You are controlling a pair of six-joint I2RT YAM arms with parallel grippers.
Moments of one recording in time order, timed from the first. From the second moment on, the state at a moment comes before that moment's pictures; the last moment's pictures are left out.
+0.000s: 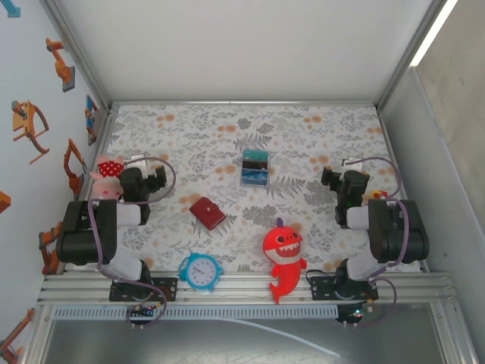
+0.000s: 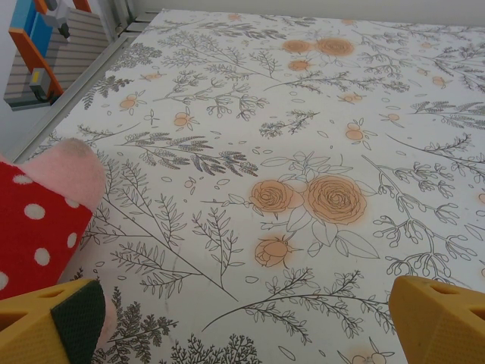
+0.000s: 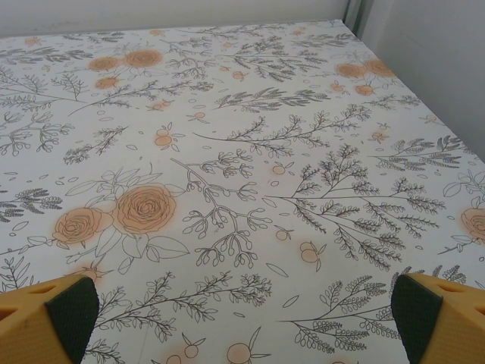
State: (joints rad) left arm -0.03 1.55 0.40 0.73 -0.14 -0.04; right arm -0.01 1.55 0.35 0.82 0.17 0.05
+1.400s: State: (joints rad) left arm -0.04 0.96 0.49 0.10 -0.28 -0.30; right arm 0.00 1.20 0.46 0.36 0.26 0.07
